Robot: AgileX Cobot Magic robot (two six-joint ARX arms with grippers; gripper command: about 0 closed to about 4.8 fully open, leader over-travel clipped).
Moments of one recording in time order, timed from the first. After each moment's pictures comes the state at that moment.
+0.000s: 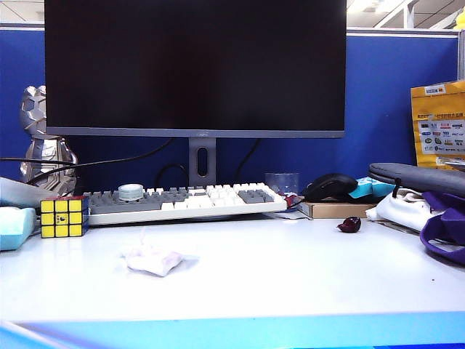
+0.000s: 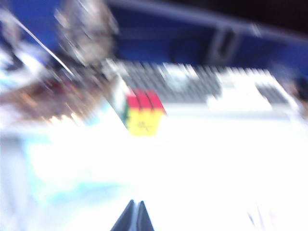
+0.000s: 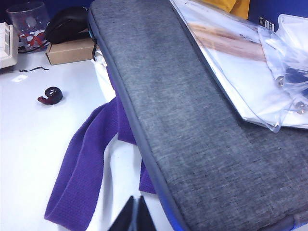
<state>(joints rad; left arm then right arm) -0.15 0.03 0.04 -0.12 -0.06 -0.19 -0.08 0.00 0.03 -0.24 0.05 0.10</state>
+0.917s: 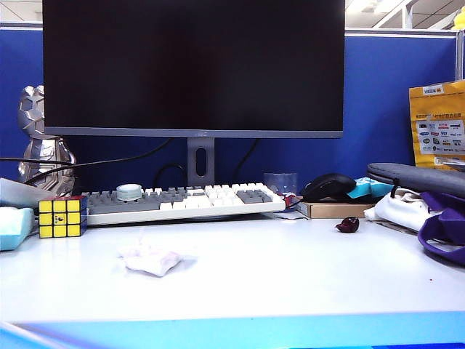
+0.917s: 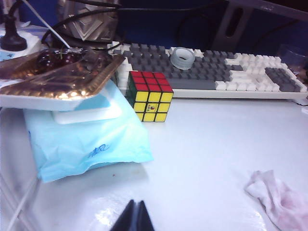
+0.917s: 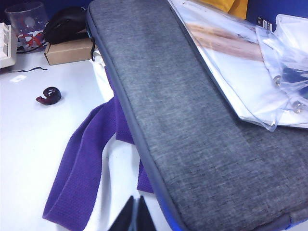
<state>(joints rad) -0.07 0.01 0.01 -0.16 0.00 -0.19 -0.08 0.00 0.03 -0.24 0.05 0.10</state>
